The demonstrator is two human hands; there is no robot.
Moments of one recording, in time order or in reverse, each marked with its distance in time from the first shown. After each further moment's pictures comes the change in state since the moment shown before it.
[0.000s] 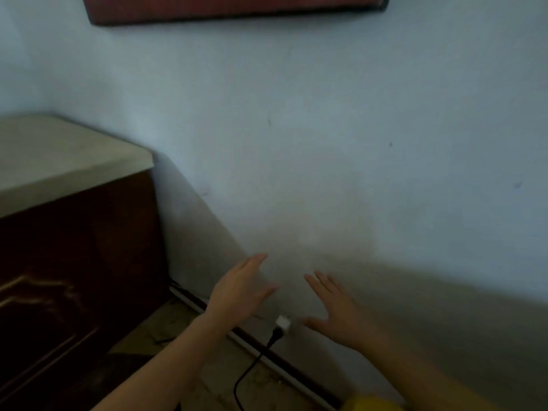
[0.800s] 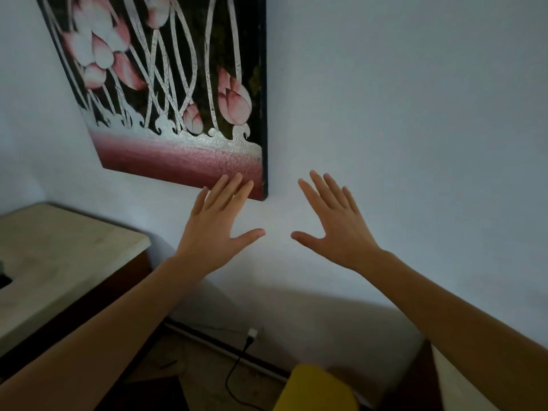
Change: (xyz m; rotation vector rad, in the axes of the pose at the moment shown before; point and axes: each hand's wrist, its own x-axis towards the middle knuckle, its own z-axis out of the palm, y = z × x) left_hand -0.059 0.350 -0.395 0.392 0.247 0.414; right_hand -0.250 -0.150 -0.467 -0.271 0.620 -0.039
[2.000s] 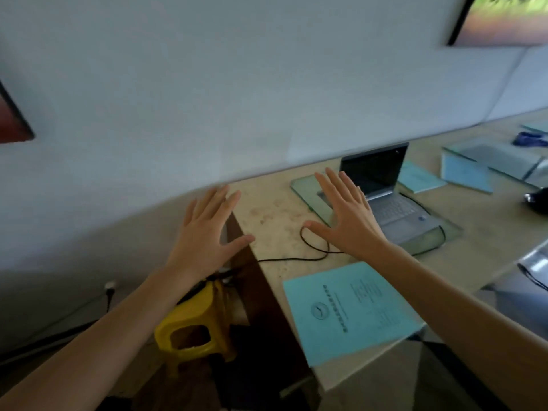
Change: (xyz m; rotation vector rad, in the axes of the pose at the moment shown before) left_hand -0.294 0.258 -0.090 -0.598 -0.296 0.629; right_hand -0.514 -0.142 -0.224 -0.166 0.022 0.855
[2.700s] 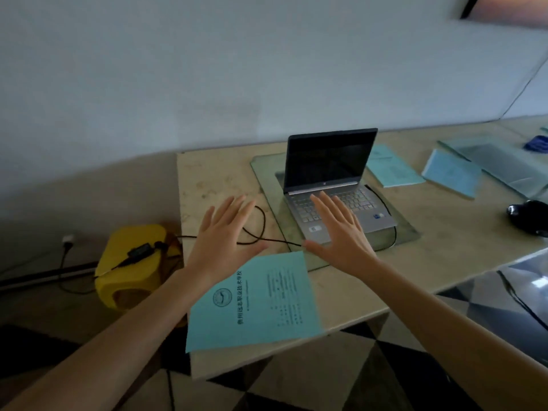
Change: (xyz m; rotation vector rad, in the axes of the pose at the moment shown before) left_hand 0.064 0.204 0.166 -0.017 -0.065 -0.129; right_hand -0.055 0.241 -0.024 0.063 -0.239 -0.029
